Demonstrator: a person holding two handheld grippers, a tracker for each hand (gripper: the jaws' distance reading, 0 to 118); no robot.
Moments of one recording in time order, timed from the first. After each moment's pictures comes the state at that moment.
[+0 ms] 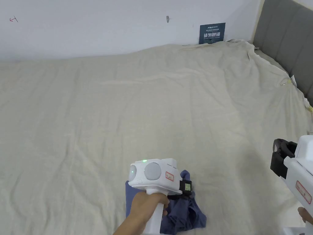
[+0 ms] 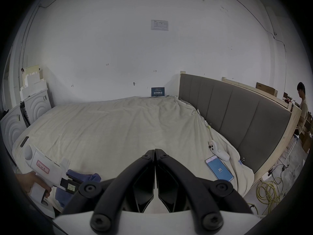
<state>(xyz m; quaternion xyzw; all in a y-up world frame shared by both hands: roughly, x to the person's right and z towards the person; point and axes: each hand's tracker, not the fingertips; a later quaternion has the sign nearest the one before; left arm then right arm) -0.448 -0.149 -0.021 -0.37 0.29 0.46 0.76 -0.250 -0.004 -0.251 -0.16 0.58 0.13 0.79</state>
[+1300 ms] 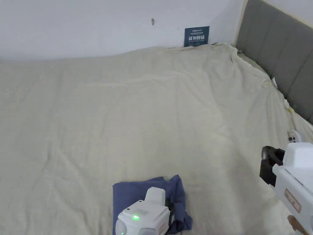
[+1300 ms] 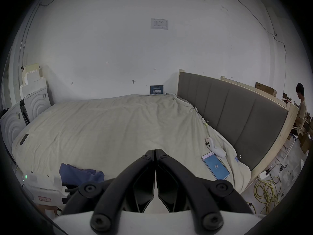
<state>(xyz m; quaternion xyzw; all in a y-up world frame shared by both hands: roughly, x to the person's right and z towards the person) -0.358 -0.186 -0.010 -0.31 0.38 0.26 0.83 -0.232 -0.013 -0.264 -0.17 0.57 0.14 0.79</state>
